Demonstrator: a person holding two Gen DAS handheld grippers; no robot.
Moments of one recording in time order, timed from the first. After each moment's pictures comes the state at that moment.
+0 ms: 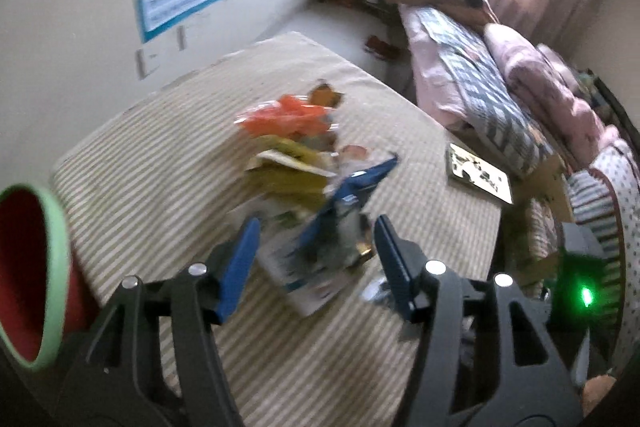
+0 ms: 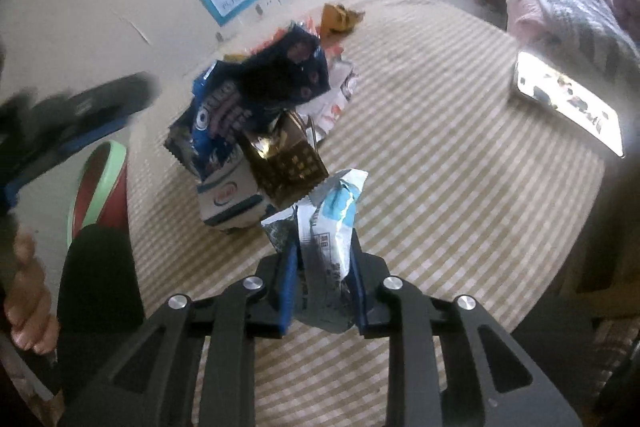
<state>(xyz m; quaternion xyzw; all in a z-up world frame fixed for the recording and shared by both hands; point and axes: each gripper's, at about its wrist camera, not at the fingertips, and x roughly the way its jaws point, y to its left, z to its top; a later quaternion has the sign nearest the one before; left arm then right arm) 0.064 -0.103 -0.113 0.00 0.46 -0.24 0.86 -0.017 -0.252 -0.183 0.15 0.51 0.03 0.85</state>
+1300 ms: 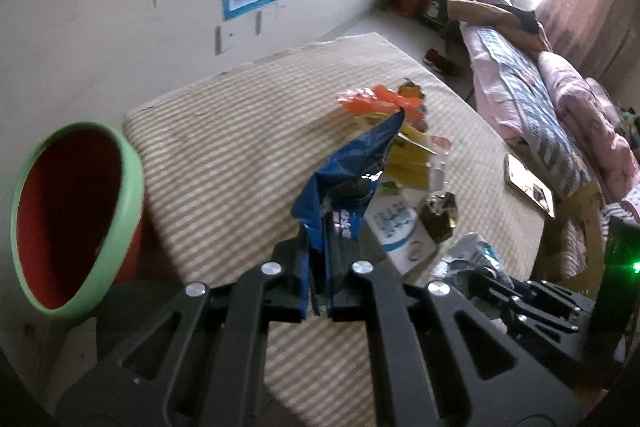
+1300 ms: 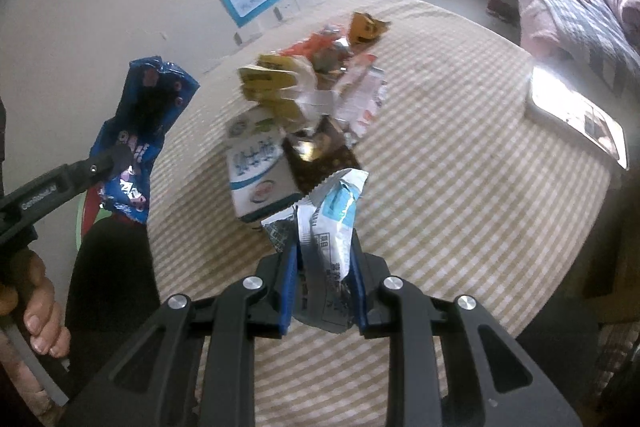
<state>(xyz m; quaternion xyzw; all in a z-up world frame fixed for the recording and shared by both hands) 0.041 -0.015 -0.125 -0.04 0.46 -0.13 0.88 -0.021 -0.226 -0.170 0.13 0.50 0.05 0.85</state>
